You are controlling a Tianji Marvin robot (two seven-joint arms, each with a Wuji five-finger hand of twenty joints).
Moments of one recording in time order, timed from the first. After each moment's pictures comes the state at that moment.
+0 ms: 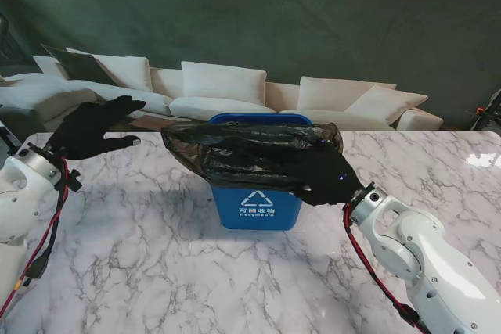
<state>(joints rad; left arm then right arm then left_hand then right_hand) 1.46 -1.03 -1.67 -1.61 0.85 -0.56 -0.11 -1.54 -1.04 1.27 -1.73 -1.21 -0.37 -0.17 0.82 -0.06 -0.01 -0.01 0.34 0.12 0.11 0.34 0.42 0.20 0.06 0.23 0.50 0.26 0.23 0.48 0.15 0.31 0.64 0.55 0.69 -0.50 0.72 -0.18 0.51 -0.25 1.13 0.72 0.76 -0.03 0.98 0.86 0.72 -0.01 0.83 0.62 0.23 0.38 1.15 0.51</state>
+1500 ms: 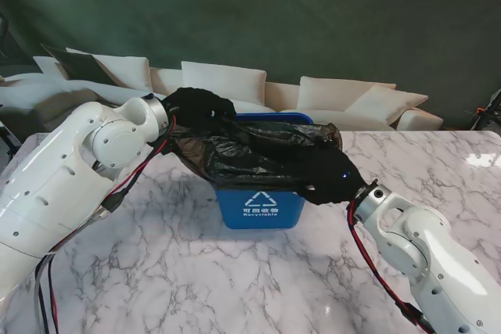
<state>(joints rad) 0.91 -1.03 -0.98 -1.49 0.71 -0.22 -0.41 -1.54 -1.04 1.30 -1.73 -1.19 -0.41 -0.11 1.16 -0.23 0.04 0.05 0.50 0.03 0.69 0.92 0.84 0.08 0.35 1.01 0.82 0.13 0.68 0.94 0.38 0.22 1.00 0.60 0.69 -0.51 0.75 -0.19 0.53 -0.27 1.12 0.72 0.79 -0.03 0.98 0.86 0.73 -0.02 0.82 0.62 0.22 0.38 1.13 0.51</state>
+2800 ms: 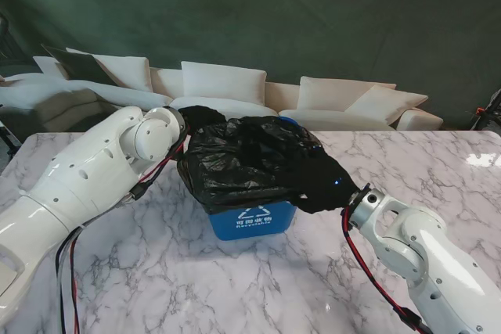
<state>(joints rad) 0.70 -1.11 -0.67 -1.11 0.52 0.05 -0.36 -1.55 -1.03 1.29 -1.77 -1.20 -0.46 -0.10 1.03 -0.16 0.01 0.05 0.48 0.10 0.38 0.59 0.59 0.16 0.26 0.50 0.67 0.18 0.43 0.71 0.26 0.22 0.88 0.55 0.70 -0.53 0.78 -0.19 0.54 -0.29 1.11 0.73 0.81 -0.03 0.98 0.86 0.75 -0.02 0.82 0.64 0.22 0.41 1.10 0.51</state>
